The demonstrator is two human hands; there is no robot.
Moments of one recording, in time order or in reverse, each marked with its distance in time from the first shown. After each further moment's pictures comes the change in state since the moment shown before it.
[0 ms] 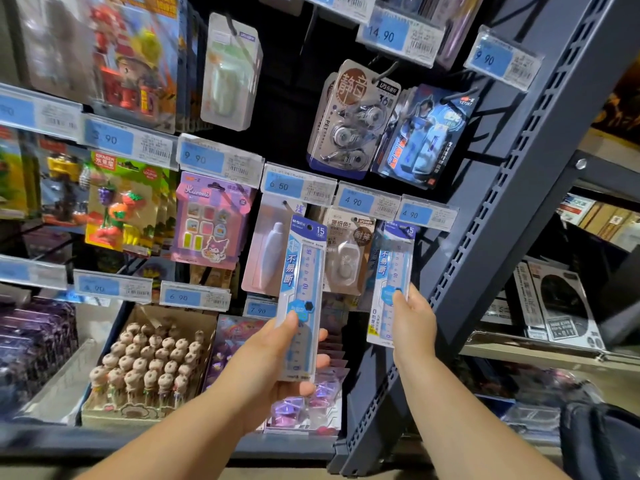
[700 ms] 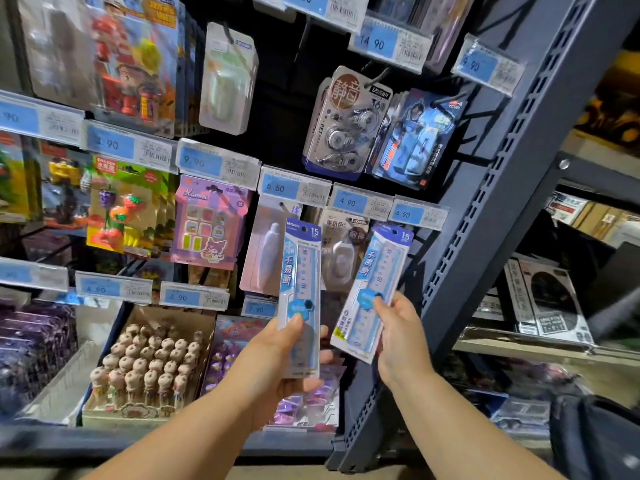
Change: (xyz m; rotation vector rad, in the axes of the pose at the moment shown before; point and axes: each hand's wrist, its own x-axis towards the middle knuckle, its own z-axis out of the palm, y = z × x) left_hand -0.004 -0.005 0.007 -0.021 0.000 0.027; right_hand -0.054 -0.024 0.000 0.379 -0.258 0.131
